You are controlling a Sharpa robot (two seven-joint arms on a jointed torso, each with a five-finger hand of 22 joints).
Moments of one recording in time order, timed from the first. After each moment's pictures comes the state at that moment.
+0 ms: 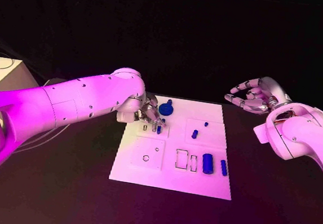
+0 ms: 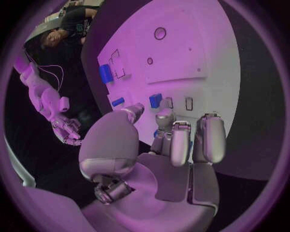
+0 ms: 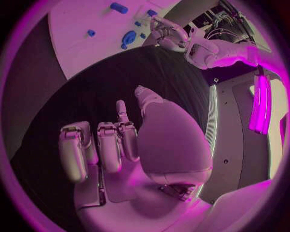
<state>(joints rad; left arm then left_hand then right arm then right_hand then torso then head) 1.26 -0.49 0.06 1.06 -1.05 0.40 -0.54 1.06 -0.13 0.41 0.29 0.05 0.83 0.11 0.61 0.64 1.23 0.03 1.16 0.98 1.47 -0.03 1.54 1.31 0.08 1.39 0.08 1.46 1.29 1.38 -0.81 -0.12 1.46 -0.93 -0.57 -0.15 1.35 -0.19 0.23 0.29 0.25 0.90 0.15 0.30 0.34 1.46 0.07 1.47 1.31 1.46 0.00 1.55 1.31 0.01 1.47 0.11 1.57 1.31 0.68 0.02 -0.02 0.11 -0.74</state>
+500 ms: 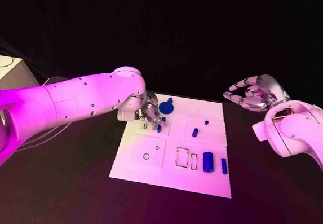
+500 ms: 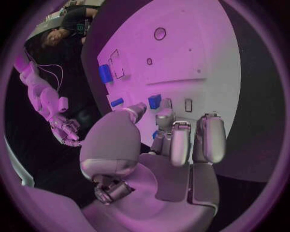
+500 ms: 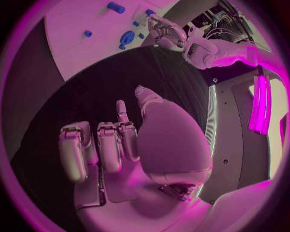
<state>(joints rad) 1.26 -0.48 0.06 1.04 -1.04 0.40 -0.54 1.09 -0.12 0.43 0.27 0.05 0.83 0.11 0.60 0.65 1.23 0.03 1.16 0.98 1.47 -0.03 1.54 1.31 0.08 1.39 0.08 1.46 1.29 1.38 -0.80 -0.12 1.46 -0.93 -0.57 -0.15 1.35 -0.19 0.23 0.29 0.25 0.90 0.15 0.30 0.34 1.46 0.07 1.47 1.31 1.46 0.00 1.55 1.31 0.01 1.47 0.11 1.57 1.31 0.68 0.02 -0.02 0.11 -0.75</state>
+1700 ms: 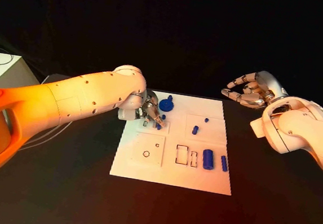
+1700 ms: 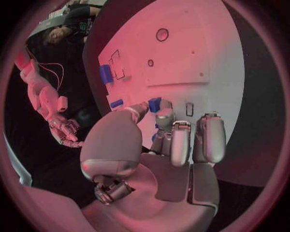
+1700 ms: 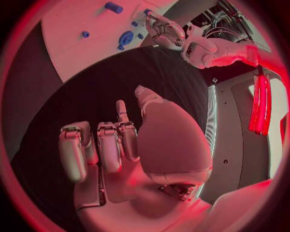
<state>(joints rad) 1.25 -0.46 0.06 1.01 -1.02 0.42 -0.54 1.14 -0.11 0.47 0.25 0.05 0.83 0.11 0.59 0.67 1.23 0.03 1.16 0.98 1.47 -0.03 1.54 1.31 0.08 1.39 0.08 1.46 1.29 1.38 -0.79 -0.12 1.45 -0.93 -0.57 -0.16 1.35 -0.19 0.23 0.29 0.25 0.90 0.15 0.30 0.34 1.46 0.07 1.47 1.31 1.46 0.00 1.55 1.31 0.01 1.47 0.11 1.57 1.31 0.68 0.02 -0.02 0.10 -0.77</state>
